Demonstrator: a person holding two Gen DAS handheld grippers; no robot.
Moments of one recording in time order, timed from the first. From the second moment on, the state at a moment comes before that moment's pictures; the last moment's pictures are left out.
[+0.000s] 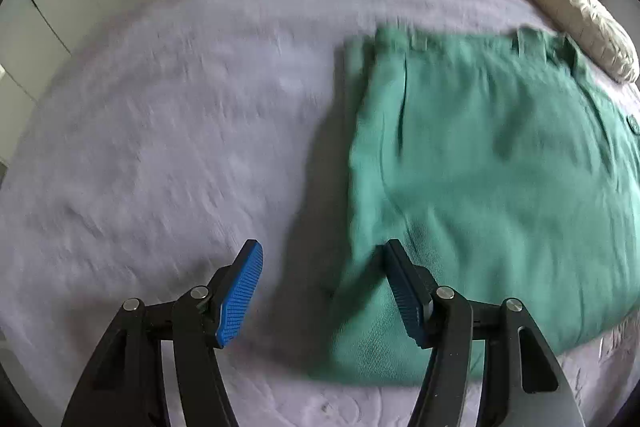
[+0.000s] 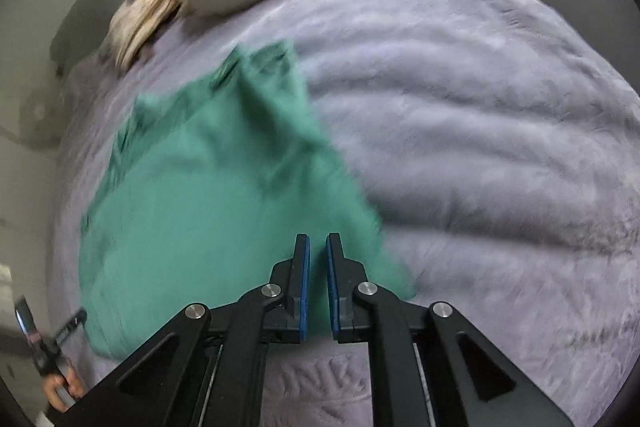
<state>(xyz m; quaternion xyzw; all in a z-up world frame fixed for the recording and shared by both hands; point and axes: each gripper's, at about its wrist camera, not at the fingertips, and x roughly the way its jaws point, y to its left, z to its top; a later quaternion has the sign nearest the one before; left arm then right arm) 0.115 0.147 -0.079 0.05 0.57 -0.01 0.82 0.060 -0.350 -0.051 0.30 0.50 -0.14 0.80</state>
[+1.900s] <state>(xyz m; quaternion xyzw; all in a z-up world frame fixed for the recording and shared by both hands) 0.053 0.220 -0.091 0.06 0.64 -0.01 0.77 0.094 -0.098 -0.091 0.37 0.59 0.06 0.71</state>
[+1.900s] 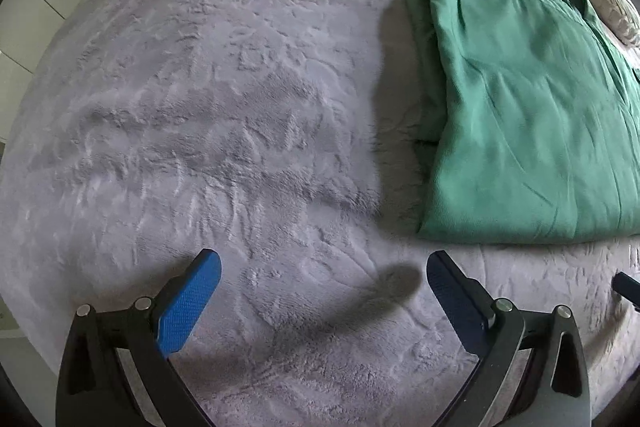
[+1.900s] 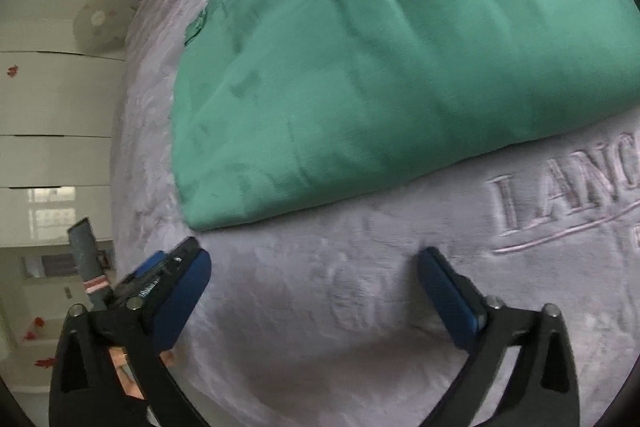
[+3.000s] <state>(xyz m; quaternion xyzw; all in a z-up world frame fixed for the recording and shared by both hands) 0.107 0.222 -0.092 -0.11 0.64 -0.06 0.76 0.128 -0.079 -0.131 0.58 0.49 0.12 0.64</state>
